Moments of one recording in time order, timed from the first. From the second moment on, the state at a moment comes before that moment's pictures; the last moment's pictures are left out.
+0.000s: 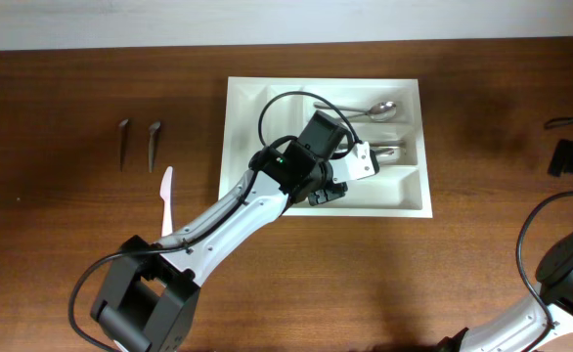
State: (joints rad) left arm -0.71 1.85 1.42 -0.51 0.12 0.66; right arm -0.66 1.99 1.78 -1.14 0.17 -0.18
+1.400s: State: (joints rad) left arm -0.71 1.99 1.43 -0.50 0.18 0.77; right arm -0.66 1.99 1.78 -1.14 0.17 -0.18
